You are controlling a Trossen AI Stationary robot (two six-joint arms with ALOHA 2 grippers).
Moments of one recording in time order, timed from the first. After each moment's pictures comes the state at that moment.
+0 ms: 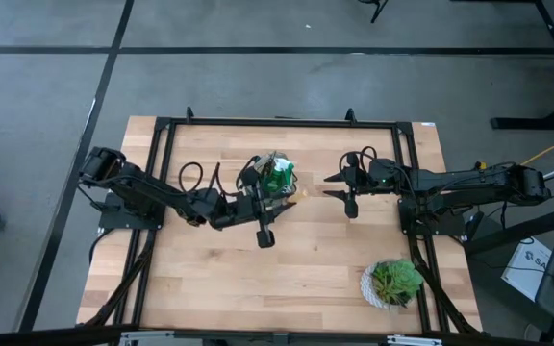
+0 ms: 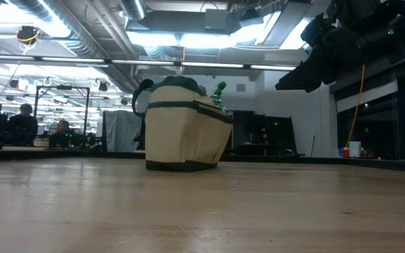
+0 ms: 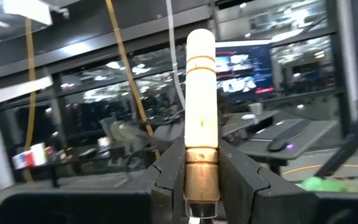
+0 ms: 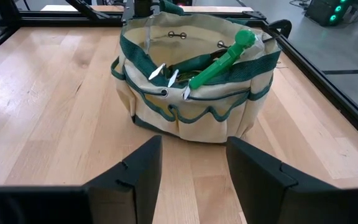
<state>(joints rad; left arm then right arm) -0.27 1.56 0.91 0.99 -0.47 0.32 -0.13 0.97 0.40 0.18 -0.04 -0.04</state>
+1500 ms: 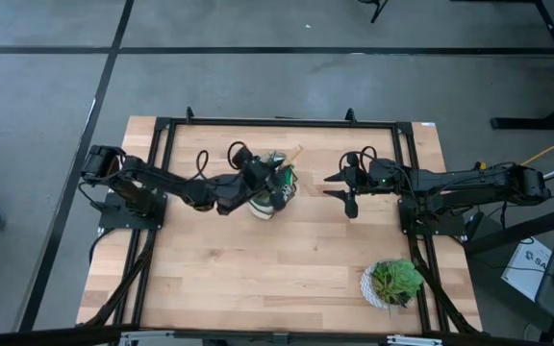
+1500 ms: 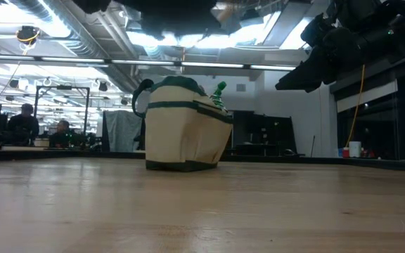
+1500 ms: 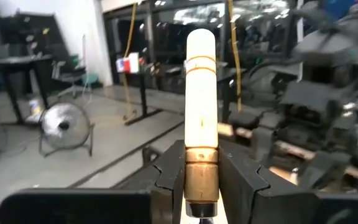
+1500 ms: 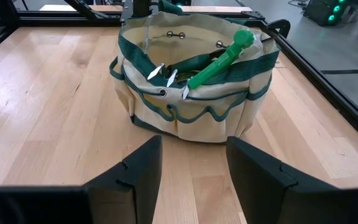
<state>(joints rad) -0.11 1.56 0.91 0.69 -0.79 0.02 -0.13 0.97 0.40 0.18 -0.03 -0.04</state>
